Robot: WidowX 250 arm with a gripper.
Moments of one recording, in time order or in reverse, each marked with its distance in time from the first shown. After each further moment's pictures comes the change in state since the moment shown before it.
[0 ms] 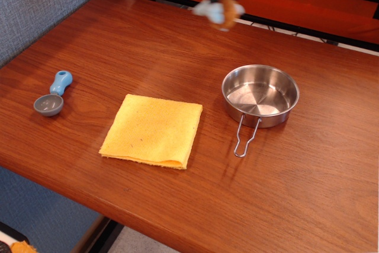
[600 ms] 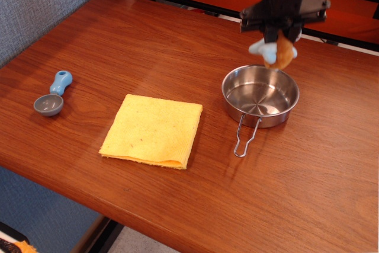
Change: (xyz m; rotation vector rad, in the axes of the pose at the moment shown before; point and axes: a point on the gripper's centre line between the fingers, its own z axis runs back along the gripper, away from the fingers) arm -0.063 -0.045 -0.012 -0.009 0.081 -0.130
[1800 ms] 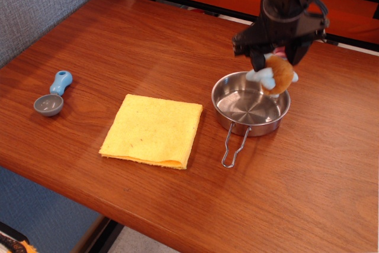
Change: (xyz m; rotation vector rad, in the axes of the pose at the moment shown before) arm -0.029 0.013 0.026 -0.055 -0.060 0.078
